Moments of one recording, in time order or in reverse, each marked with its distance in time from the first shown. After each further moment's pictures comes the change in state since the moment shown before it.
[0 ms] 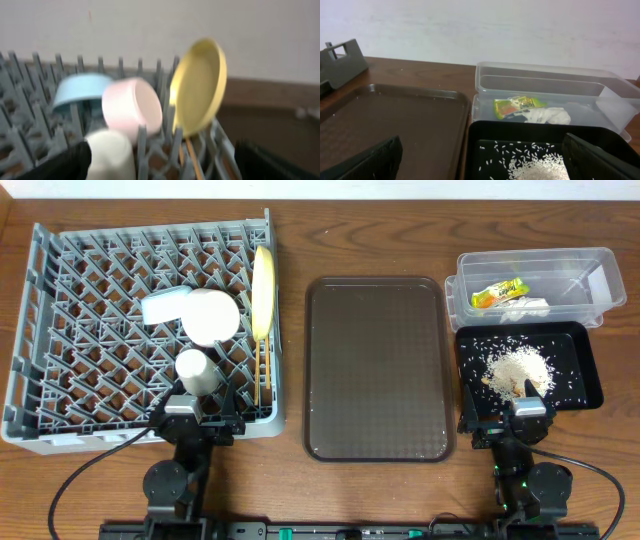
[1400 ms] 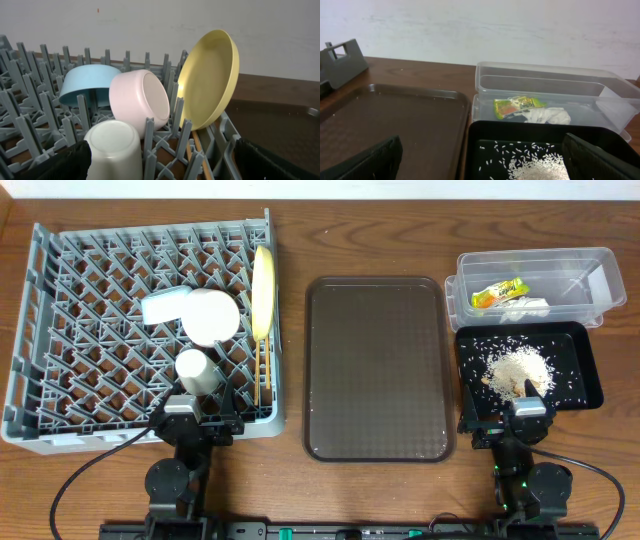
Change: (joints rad) left arm 0.000 0.000 -0.003 -0.027 -0.020 -0.004; right arm 0.000 0.000 0.000 0.000 0.000 0.000
